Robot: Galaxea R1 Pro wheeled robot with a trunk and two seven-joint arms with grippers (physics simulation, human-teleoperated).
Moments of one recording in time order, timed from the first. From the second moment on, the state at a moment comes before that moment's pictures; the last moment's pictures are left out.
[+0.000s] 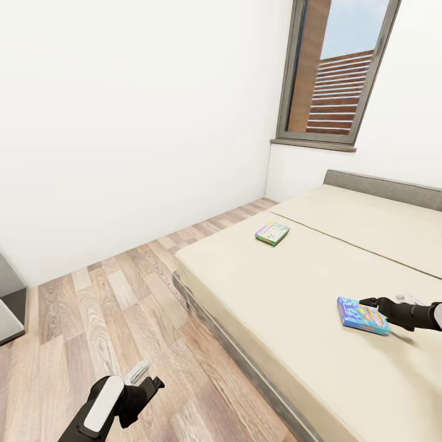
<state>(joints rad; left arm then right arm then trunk) -0.36 -0.01 0.12 -0.86 0.93 0.70 0.47 -0.85 -0.56 -0.28 -0.49 -0.25 0.82 0.51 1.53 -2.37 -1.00</state>
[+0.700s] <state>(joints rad) -0.34 -0.01 0.13 -0.87 0.94 0.69 0.47 -0.86 -0.55 -0.29 -0.48 -0.27 0.81 0.42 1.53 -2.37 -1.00</state>
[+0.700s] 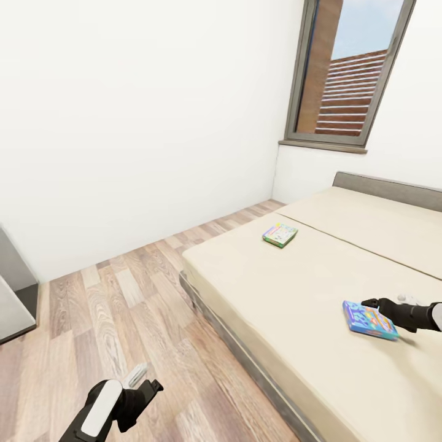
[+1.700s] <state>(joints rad) -0.34 -0.01 0.13 -0.87 0.93 0.69 0.47 -0.78 -0.55 -0.21 -0.66 -0.27 0.82 0.53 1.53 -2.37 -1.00</state>
